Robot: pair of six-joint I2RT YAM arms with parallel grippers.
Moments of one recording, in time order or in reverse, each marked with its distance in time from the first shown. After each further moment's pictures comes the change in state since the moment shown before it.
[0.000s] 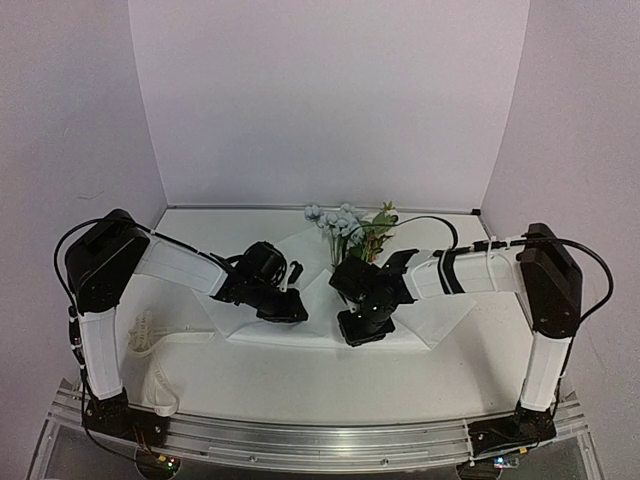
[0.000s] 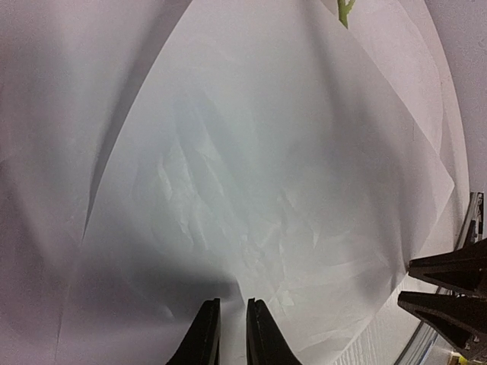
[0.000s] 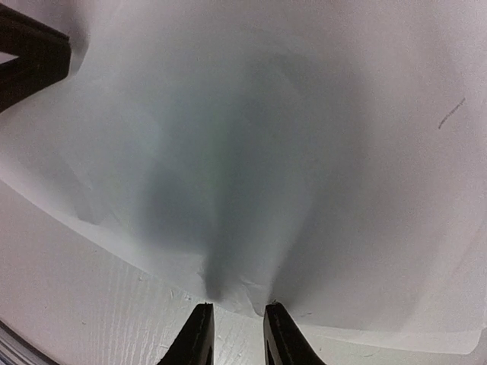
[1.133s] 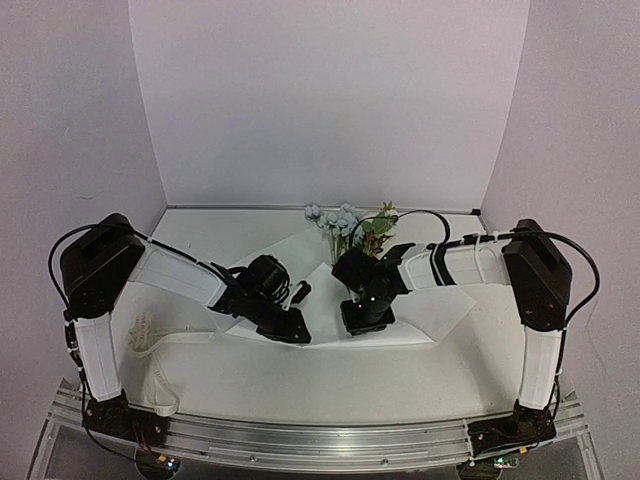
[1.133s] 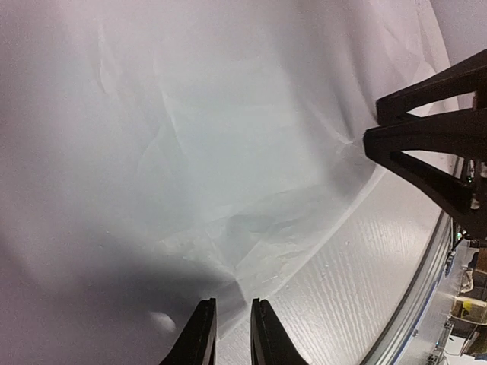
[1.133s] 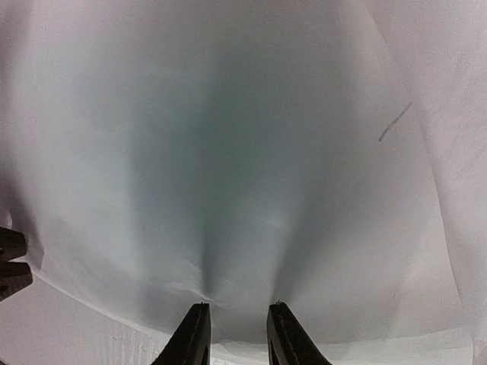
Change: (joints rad) left arm -0.069 -0.045 -0.067 -0.053 0.100 0.053; right arm -0.071 0.072 0.055 0.012 0.036 0.011
